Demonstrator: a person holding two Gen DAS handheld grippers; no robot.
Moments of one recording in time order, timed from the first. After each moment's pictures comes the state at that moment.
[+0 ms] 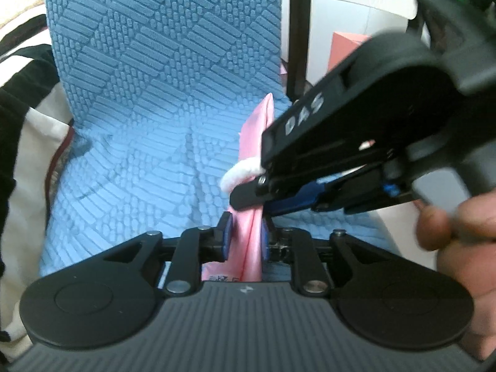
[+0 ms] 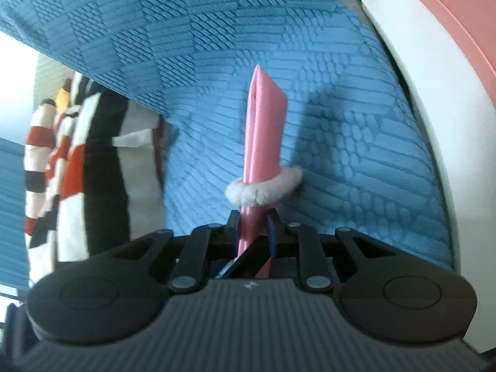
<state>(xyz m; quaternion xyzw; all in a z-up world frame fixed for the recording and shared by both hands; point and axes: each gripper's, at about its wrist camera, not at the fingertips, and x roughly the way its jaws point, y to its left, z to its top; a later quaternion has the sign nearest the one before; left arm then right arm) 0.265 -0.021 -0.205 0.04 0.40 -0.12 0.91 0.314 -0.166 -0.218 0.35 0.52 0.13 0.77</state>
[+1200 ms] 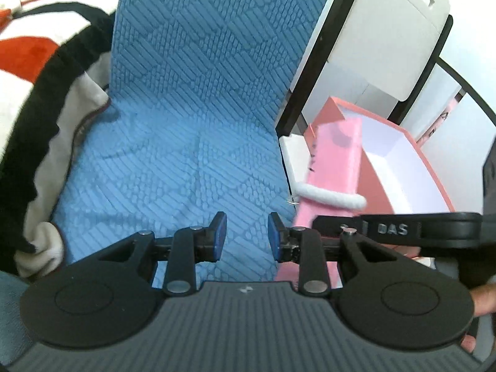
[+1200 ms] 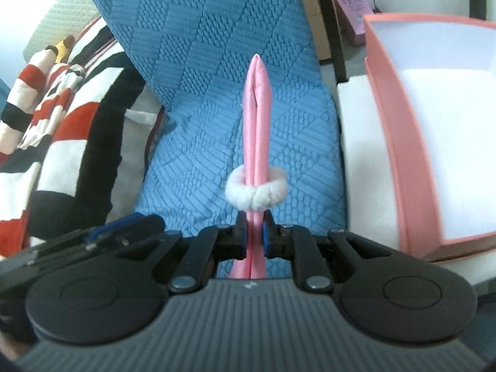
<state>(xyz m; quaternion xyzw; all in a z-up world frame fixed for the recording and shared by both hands) 0.203 0.029 -0.096 -0.13 0.41 -0.10 0.90 0.223 -0.179 -0.104 0.16 0.47 0.10 0.86</state>
